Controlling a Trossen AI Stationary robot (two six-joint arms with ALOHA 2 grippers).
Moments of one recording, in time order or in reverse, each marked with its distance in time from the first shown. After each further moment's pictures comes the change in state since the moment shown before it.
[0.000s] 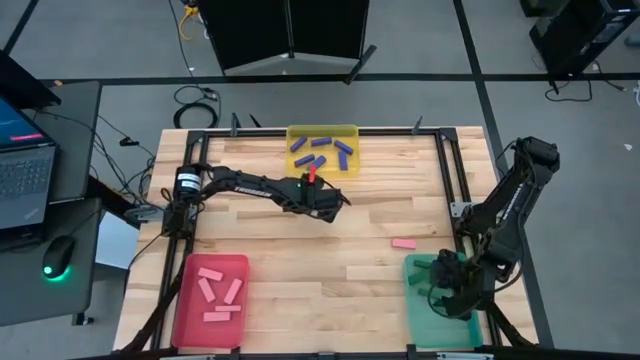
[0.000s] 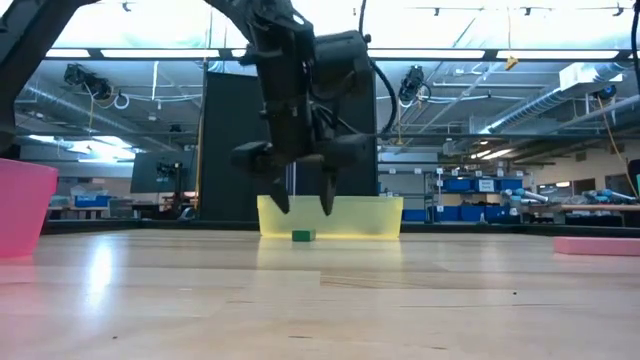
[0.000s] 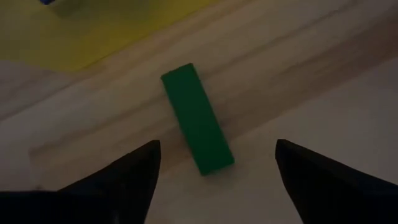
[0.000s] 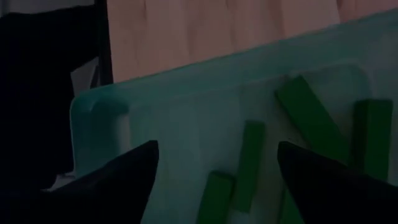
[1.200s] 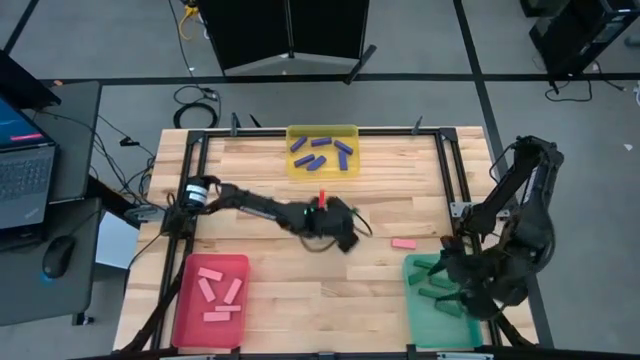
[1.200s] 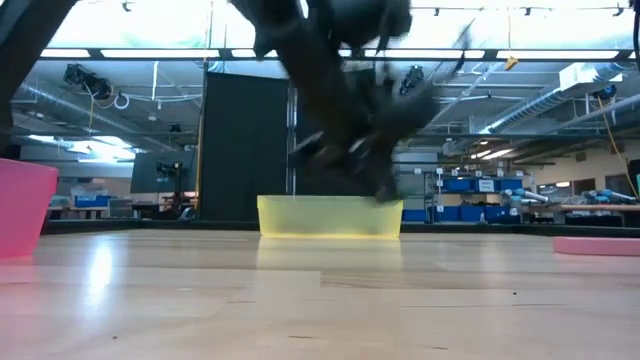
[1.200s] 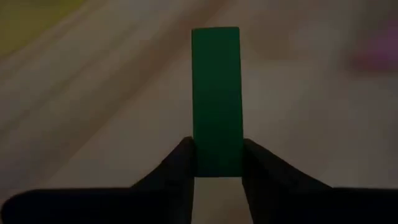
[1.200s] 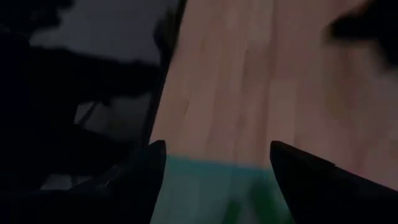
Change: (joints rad) left arm -0.142 0.078 0.040 0.337 0.005 0.260; right arm -0.002 -0.021 0.396 -0.279 0.215 -0.389
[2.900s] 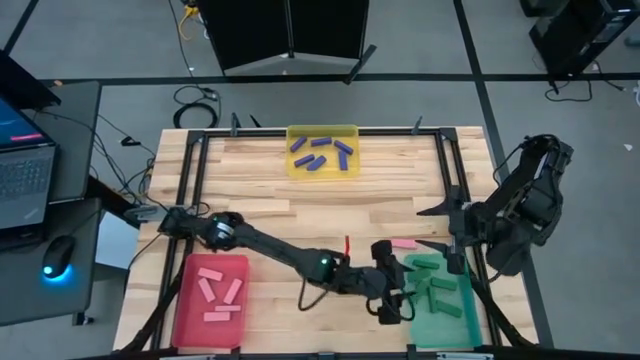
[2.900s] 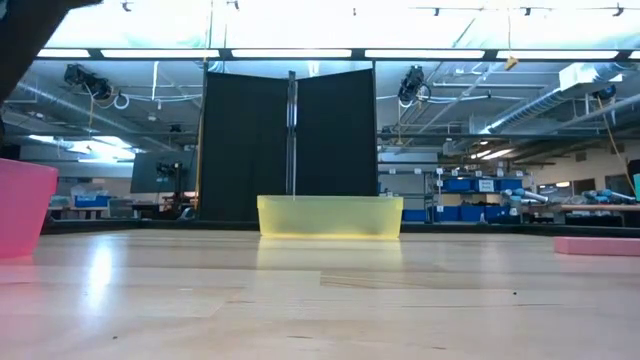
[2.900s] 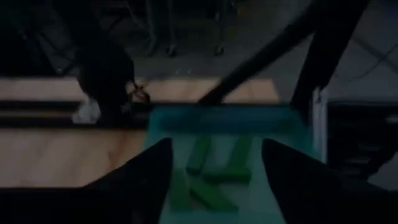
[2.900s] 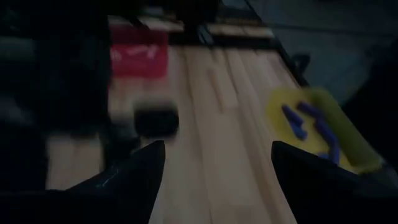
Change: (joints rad) left arm -0.281 0.344 0.816 0.185 0.018 0.606; right arm -0.170 -0.036 0.221 -0.189 0.469 -0.213
